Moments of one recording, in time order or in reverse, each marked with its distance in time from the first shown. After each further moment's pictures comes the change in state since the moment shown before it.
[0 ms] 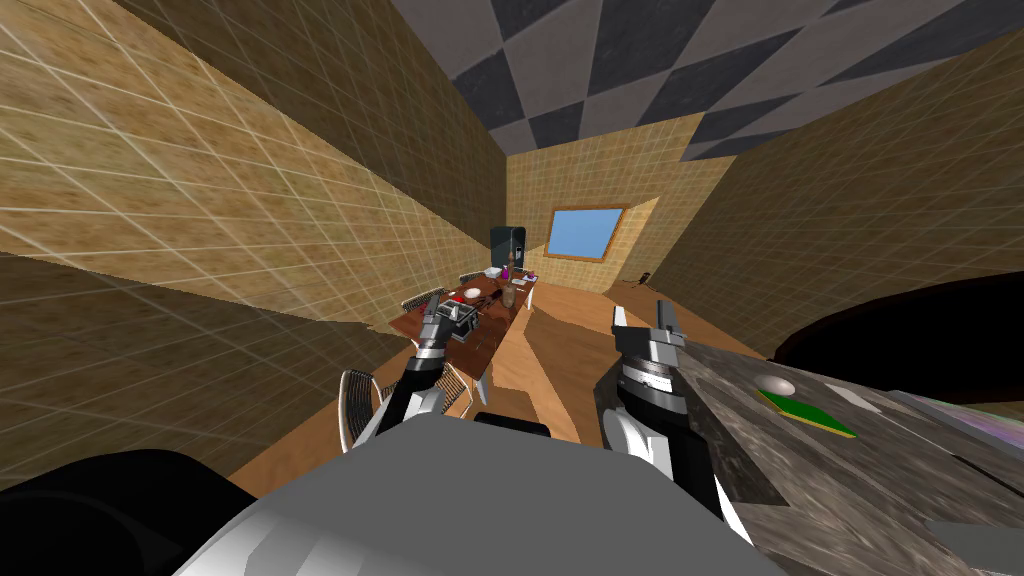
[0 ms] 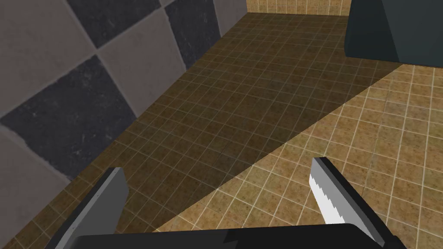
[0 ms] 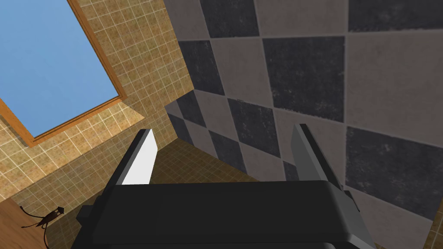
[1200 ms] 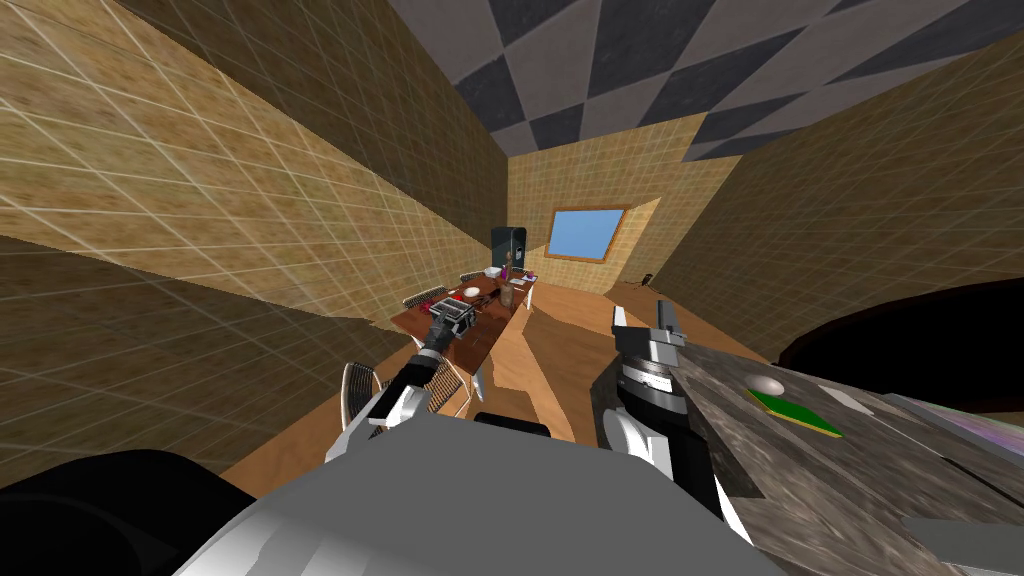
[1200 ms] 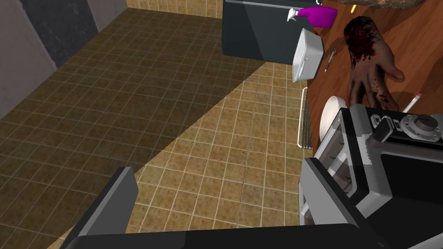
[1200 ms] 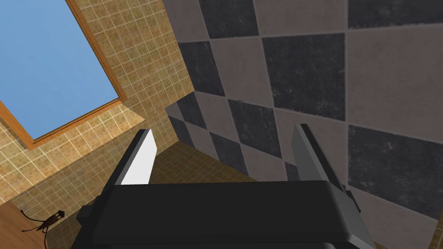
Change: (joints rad) left arm -0.031 0.200 0.065 0.136 0.151 0.305 0.138; right arm 0.000 0.000 0.000 0.000 0.000 0.000 0.000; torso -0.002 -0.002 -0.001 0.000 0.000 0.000
